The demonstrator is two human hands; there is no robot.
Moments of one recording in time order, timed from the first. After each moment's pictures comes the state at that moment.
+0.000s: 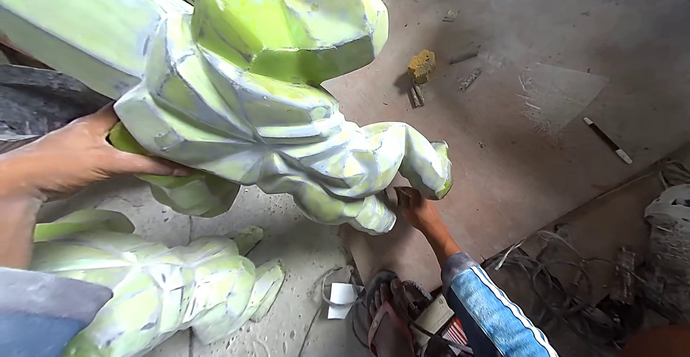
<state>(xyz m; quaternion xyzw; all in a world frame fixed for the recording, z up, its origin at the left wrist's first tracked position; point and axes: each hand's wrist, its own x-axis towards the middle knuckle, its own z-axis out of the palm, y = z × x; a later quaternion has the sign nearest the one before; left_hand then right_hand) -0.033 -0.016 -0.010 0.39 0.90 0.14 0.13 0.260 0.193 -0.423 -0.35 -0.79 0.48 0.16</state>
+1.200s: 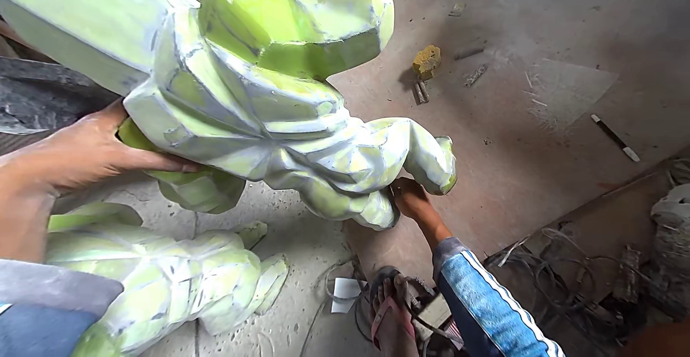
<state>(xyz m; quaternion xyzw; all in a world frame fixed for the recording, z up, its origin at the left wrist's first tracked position) -0.070 -0.039 -0.021 0.42 0.89 0.13 0.12 0.230 0.201 -0.389 -0.29 -0.83 0.47 0.05</state>
